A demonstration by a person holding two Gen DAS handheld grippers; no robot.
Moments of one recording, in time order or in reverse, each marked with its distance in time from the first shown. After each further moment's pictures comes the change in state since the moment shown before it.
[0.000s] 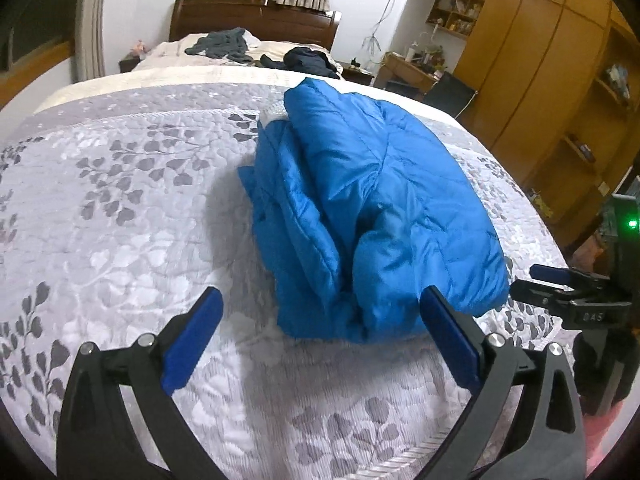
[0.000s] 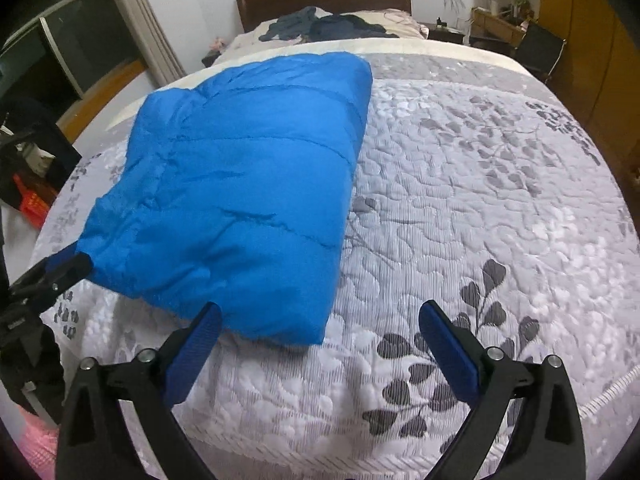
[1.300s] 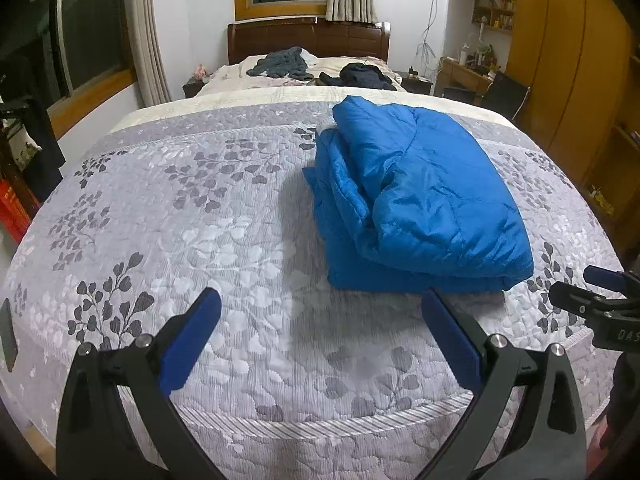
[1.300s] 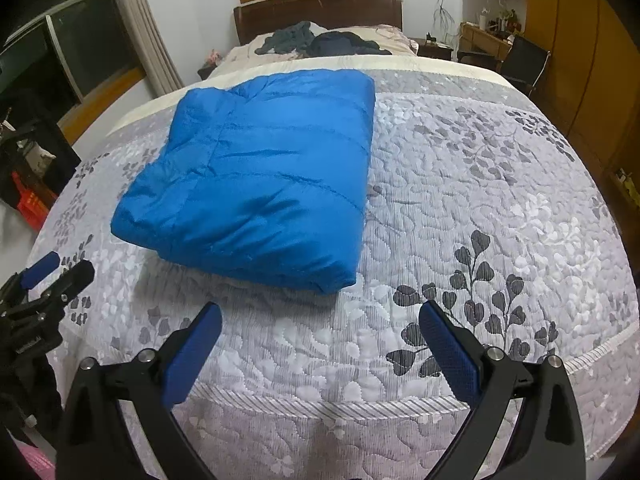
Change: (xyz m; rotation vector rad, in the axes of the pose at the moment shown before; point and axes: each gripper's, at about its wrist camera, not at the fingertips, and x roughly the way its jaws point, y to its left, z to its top) left arm -0.061 -0.034 -0.032 0.013 -0.047 0.292; right arm -0.042 0.032 -0.037 0.002 -0.054 -0.048
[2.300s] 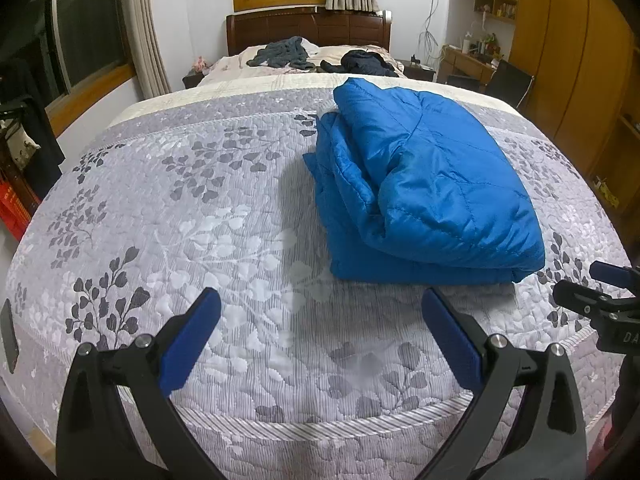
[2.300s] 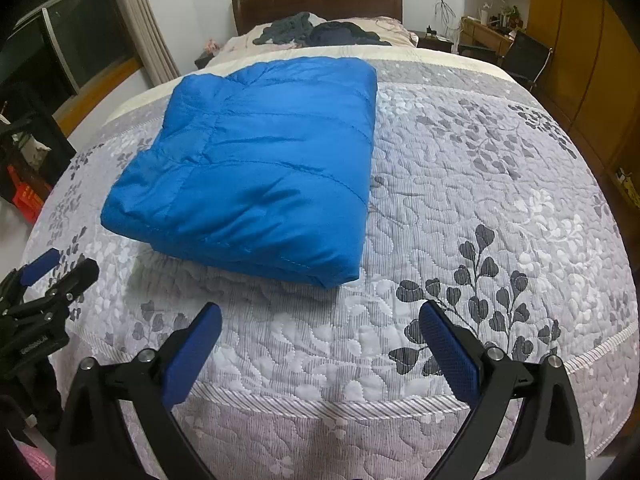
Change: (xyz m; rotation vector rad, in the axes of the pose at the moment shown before) left arm 0.012 -0.002 -0.002 0.005 0.038 0.017; right arm 0.012 0.000 0.001 -0.006 0.030 -0.011
